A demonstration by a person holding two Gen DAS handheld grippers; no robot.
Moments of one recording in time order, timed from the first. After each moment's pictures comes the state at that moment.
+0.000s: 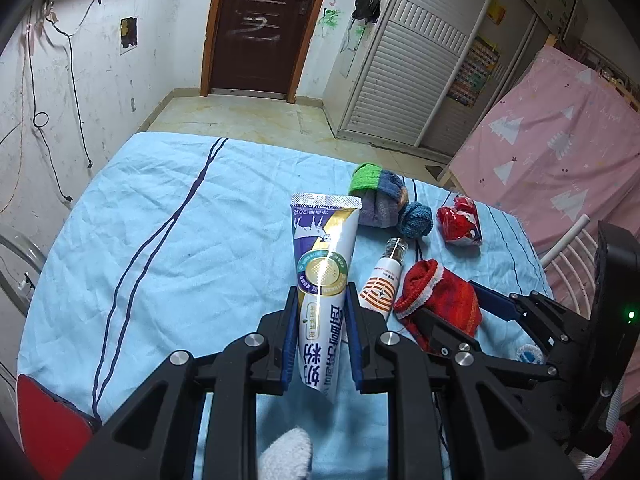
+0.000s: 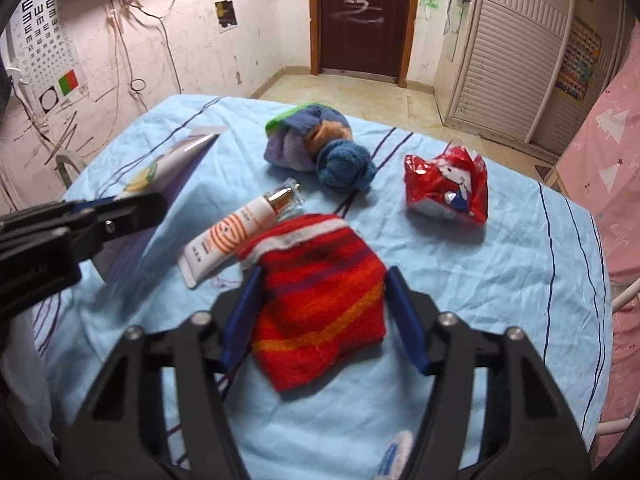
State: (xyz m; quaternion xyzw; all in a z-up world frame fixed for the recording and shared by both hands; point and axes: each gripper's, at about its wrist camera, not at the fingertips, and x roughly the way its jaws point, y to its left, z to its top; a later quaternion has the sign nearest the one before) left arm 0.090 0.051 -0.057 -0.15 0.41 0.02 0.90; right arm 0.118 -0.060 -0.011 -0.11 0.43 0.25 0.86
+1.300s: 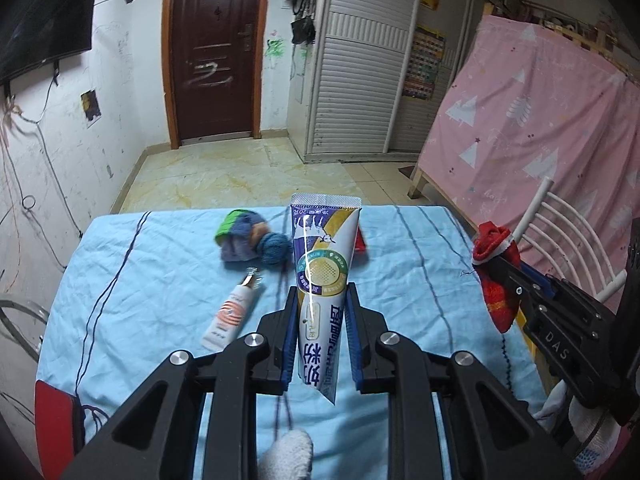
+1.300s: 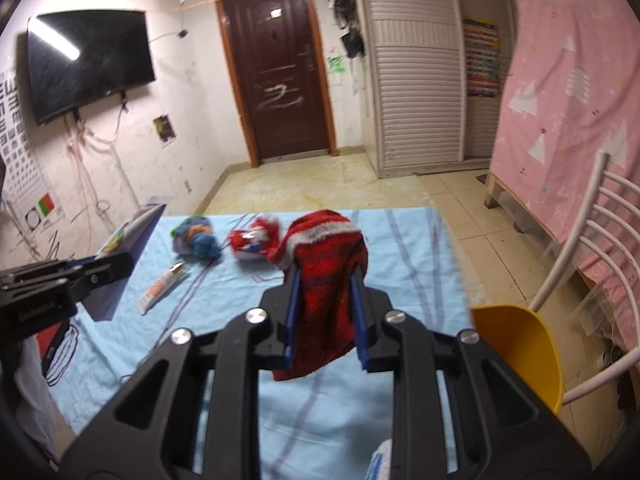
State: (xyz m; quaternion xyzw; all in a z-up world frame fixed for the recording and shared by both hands) left arm 0.073 -0.084 0.014 -0.05 0.37 -0.02 0.93; right arm 0.080 -0.244 0.052 0.04 0.32 0.15 0.94
